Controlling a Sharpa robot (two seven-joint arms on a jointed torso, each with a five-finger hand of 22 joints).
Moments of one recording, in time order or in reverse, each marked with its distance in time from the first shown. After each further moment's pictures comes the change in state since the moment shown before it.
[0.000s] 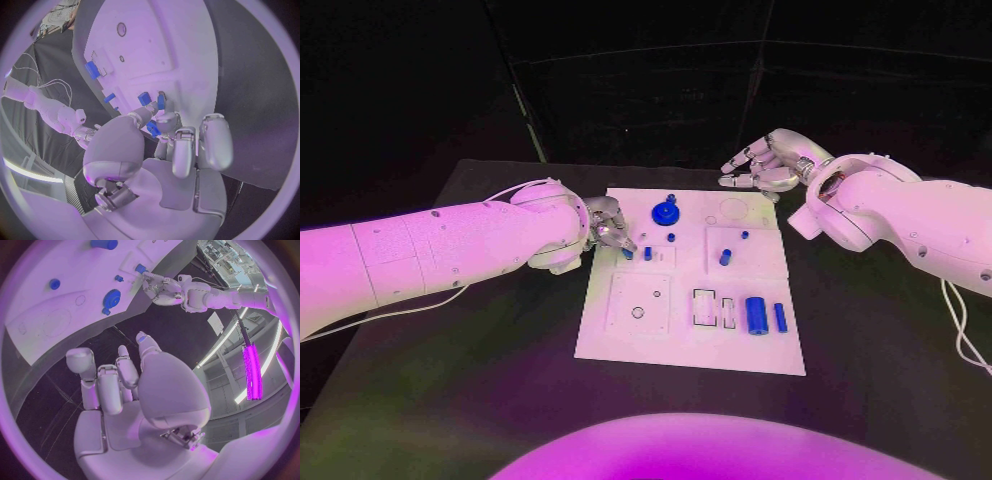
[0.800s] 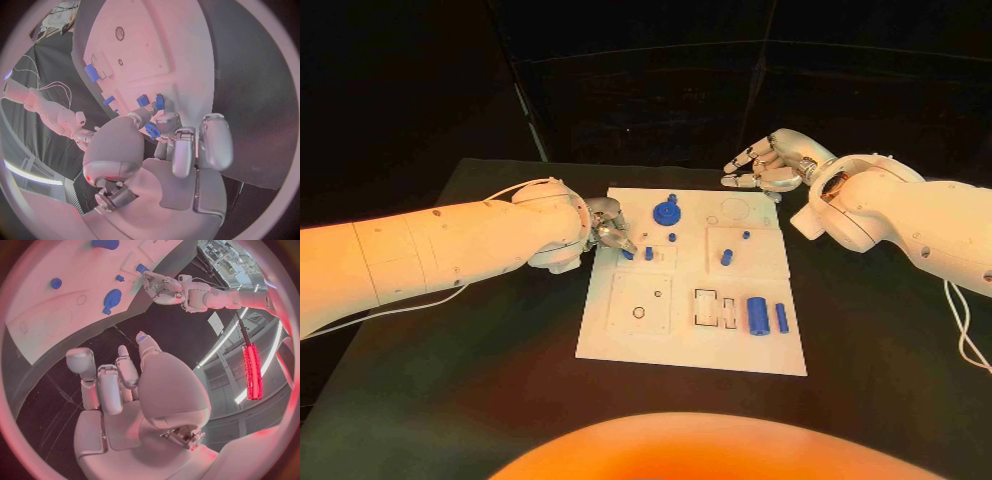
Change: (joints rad) left arm 0.000 -0.003 0.000 0.001 -0.011 0.025 -0.004; left_hand -0.003 -0.007 0.000 0.000 -0.005 0.004 -0.003 0.003 0.021 0.005 -0.005 0.000 -0.003 0.000 0.000 0.000 0.001 0.000 0.000 0.000 0.000 0.000; right arm -0.001 -0.001 0.000 -0.001 0.000 0.000 0.000; right_hand 0.000 0.000 0.000 0.000 0.000 0.000 0.000 0.000 0.000 0.000 0.000 0.000 0.000 0.000 0.000 0.000 0.000 0.000 0.000 0.000 0.000 0.000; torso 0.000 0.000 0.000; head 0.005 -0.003
